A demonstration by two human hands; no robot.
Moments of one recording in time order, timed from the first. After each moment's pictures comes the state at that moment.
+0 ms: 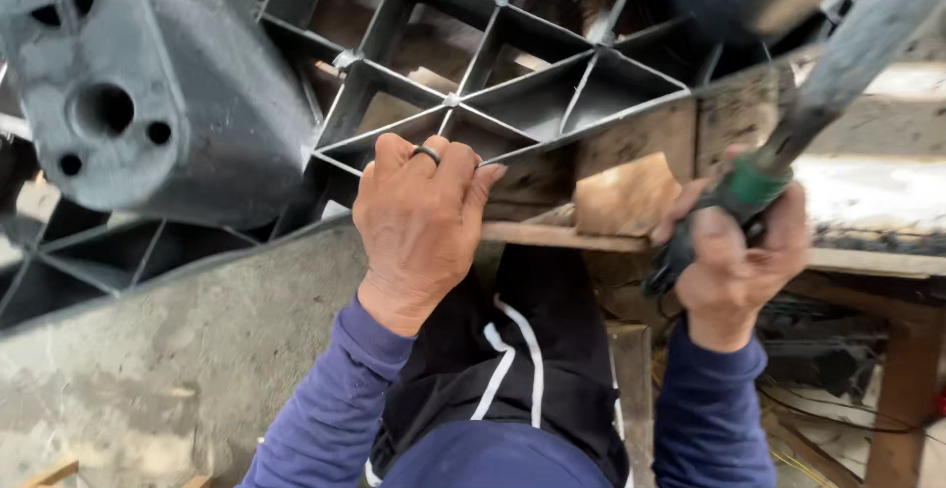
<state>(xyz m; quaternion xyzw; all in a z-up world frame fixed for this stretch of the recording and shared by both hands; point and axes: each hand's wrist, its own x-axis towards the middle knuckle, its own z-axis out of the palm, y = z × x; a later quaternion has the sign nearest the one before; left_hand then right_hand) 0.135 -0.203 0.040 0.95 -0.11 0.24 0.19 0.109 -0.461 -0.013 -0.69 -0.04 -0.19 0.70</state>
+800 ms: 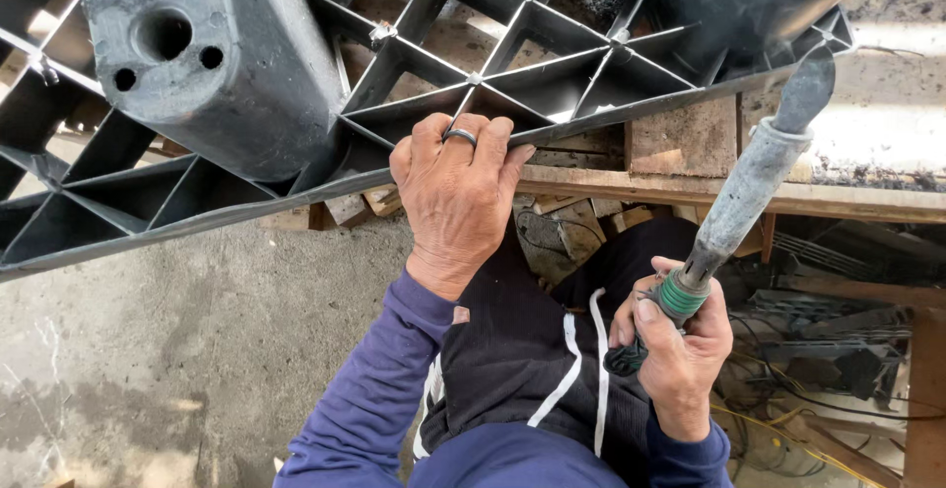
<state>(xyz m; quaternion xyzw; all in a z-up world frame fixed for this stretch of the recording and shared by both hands) 0.082 -0.173 -0.008 0.92 -0.11 0.32 0.18 -0.043 -0.395 -0.045 -0.61 0.04 -0.09 0.79</state>
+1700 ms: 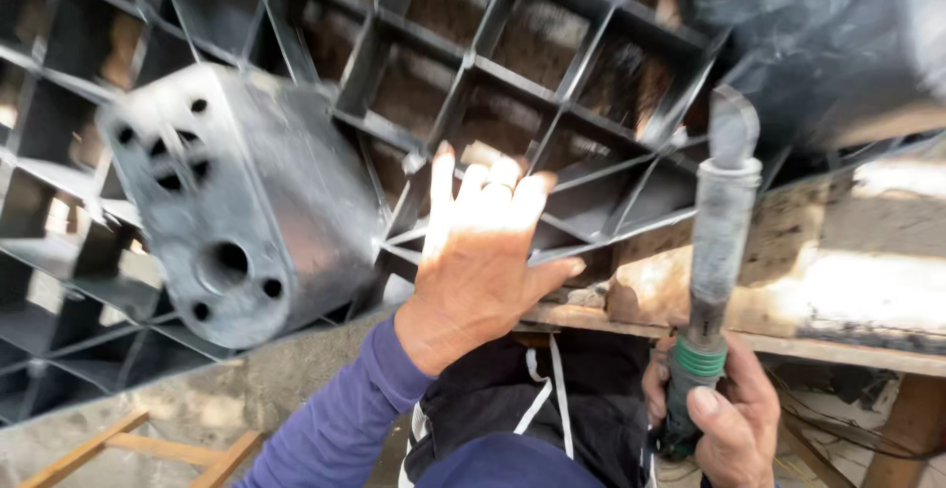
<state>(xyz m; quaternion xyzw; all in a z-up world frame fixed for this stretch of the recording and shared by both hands) 0.207 -0.170 0.102 0.95 -0.16 0.03 0.26 0.065 -0.435 0.040 -0.58 0.14 0.10 0.80</state>
